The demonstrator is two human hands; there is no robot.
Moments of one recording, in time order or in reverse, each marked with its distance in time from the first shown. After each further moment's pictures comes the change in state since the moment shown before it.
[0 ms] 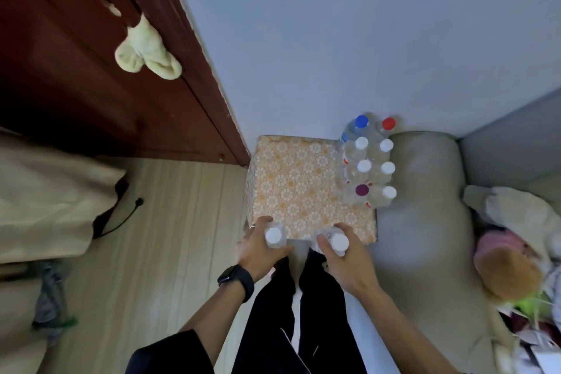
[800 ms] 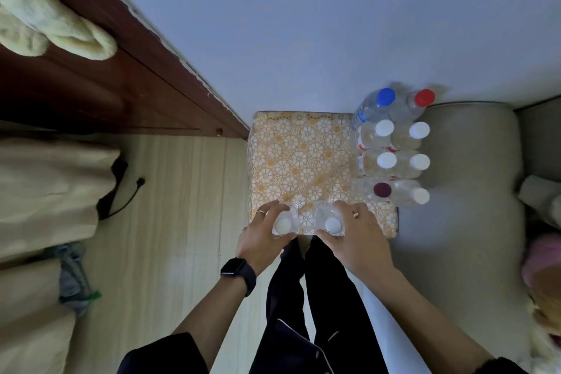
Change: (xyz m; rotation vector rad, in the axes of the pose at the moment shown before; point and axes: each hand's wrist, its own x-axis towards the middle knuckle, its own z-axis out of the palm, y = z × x) left_hand 0.089 -0.005 0.029 0.155 -0.032 0.103; right_hand 0.108 0.021 0.009 -0.507 -0.020 -0.220
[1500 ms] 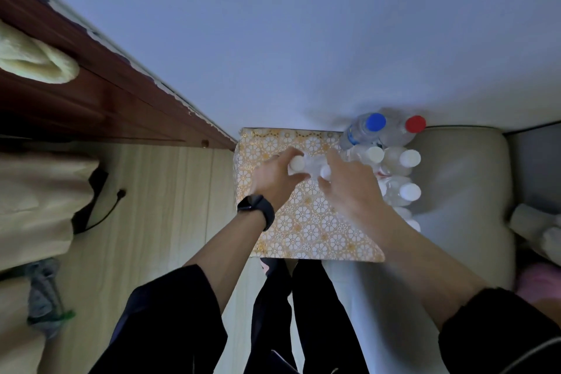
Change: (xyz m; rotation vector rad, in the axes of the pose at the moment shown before) left_hand 0.147 0.090 -0.031 -0.020 0.178 0.142; right_hand 0.129 -0.044 -0.096 -0.288 -0.008 -0.081
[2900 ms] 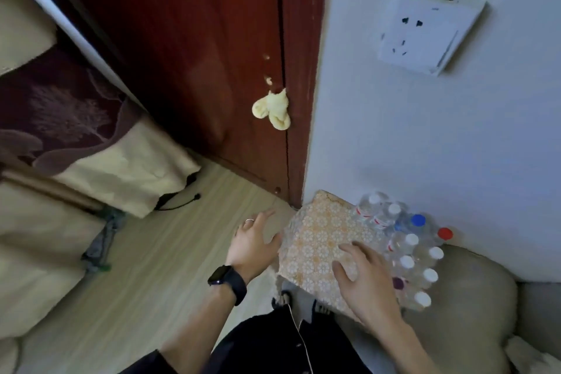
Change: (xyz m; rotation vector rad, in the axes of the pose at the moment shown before) left_hand -0.272 -0.018 -0.179 -0.136 0.338 -0.347; right_hand -0.198 -0.101 -0.067 0.278 0.090 -0.288
